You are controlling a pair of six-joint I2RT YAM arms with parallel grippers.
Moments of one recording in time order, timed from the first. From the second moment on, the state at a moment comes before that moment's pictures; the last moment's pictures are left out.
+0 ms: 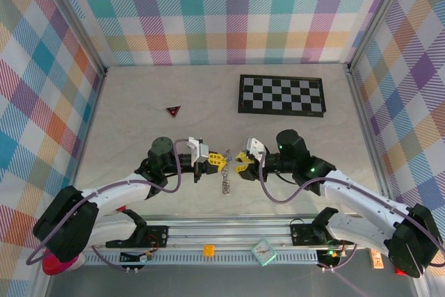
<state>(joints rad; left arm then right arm) -0.61 1.19 0.38 0.72 0.88 0.04 0.74 1.00 0.59 -0.04 -0.61 -0.22</state>
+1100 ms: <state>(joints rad) -0.62 1.11 0.37 0.68 0.80 0.04 0.73 1.06 0.65 -0.07 -0.67 -0.23</state>
